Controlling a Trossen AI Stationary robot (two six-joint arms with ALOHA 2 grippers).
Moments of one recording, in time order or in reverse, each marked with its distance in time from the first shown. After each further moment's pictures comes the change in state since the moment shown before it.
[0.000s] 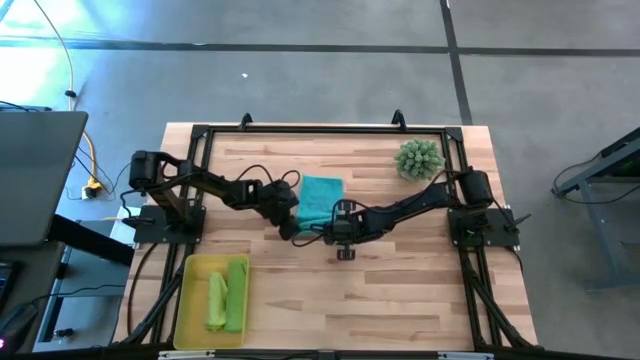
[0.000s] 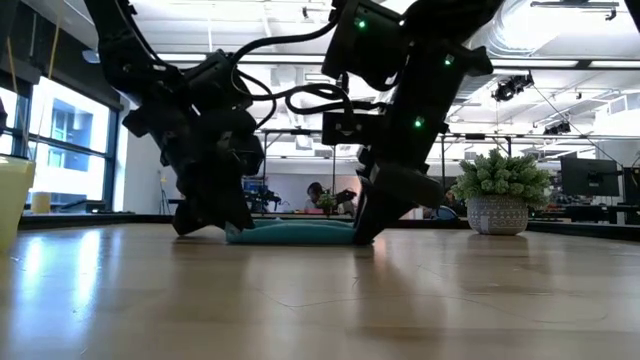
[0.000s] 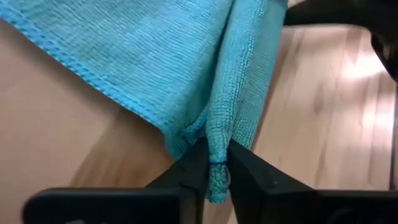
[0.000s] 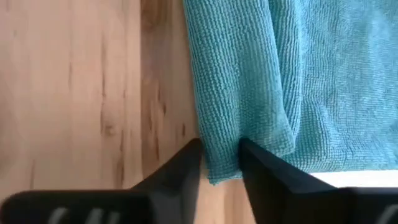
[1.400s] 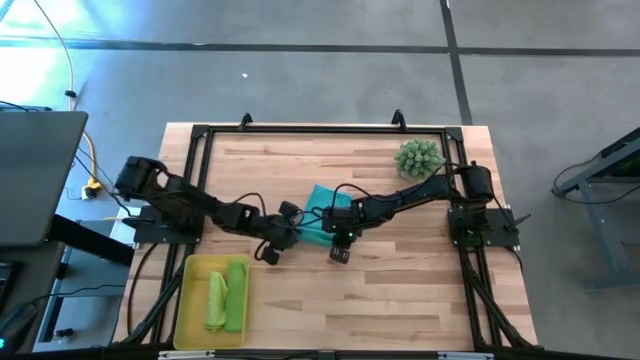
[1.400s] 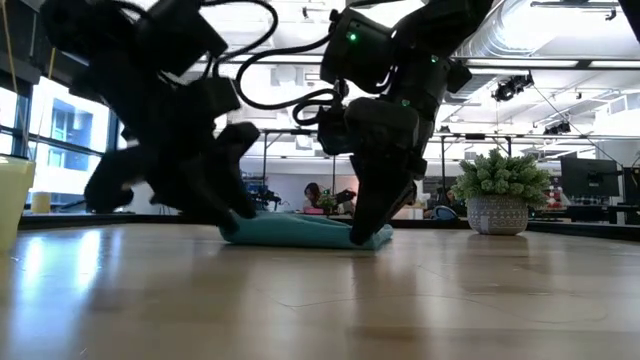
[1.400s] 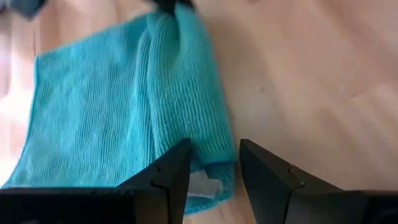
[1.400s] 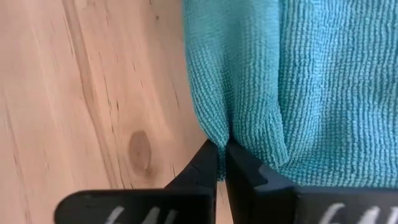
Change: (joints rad) left arm -0.316 -0.083 0.004 -0.015 -0.502 1.052; right arm -0.069 -0.048 -0.007 0.057 -0.510 0.367
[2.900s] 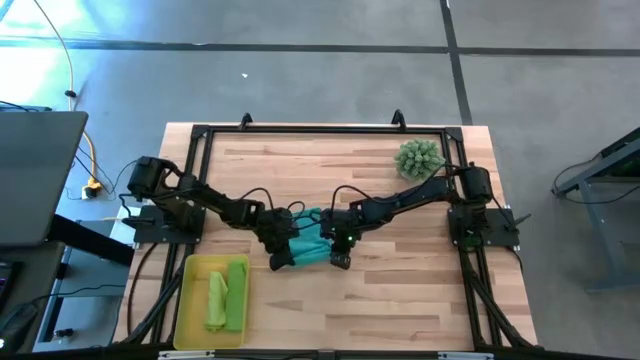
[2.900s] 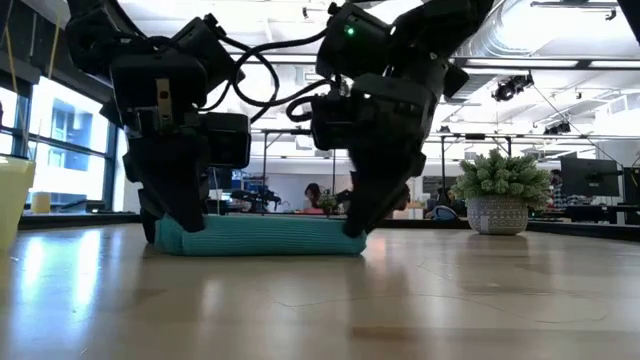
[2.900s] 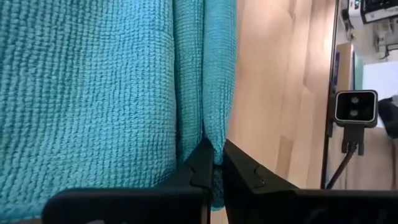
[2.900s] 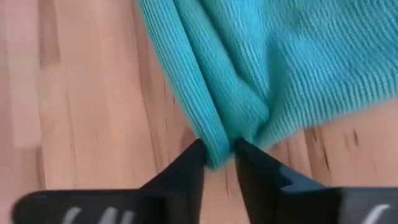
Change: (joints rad) left arm 0.085 0.122 0.006 0.034 0.640 -1.111; right arm 0.005 0.009 0.006 0.058 -0.117 -0.041
